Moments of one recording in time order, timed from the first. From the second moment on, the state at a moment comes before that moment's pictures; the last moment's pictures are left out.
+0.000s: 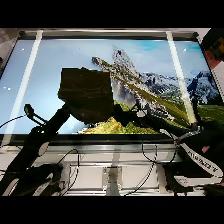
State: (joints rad) left arm -0.29 -0.57 0.23 1.65 -0.11 -2.63; right arm 0.61 -1.50 0.76 -0.11 0.31 1.64
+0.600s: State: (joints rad) left arm -0.29 -0.59 0.42 1.65 -0.28 -2.50; right arm 0.53 -1.17 0.77 -0.23 0.22 1.63
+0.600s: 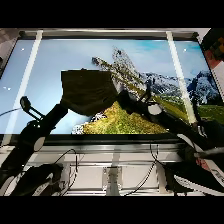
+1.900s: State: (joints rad) left arm -0.41 -1.34 1.79 1.64 -0.35 -2.22; right arm 0.29 -1.08 1.17 -0.53 0.39 1.68
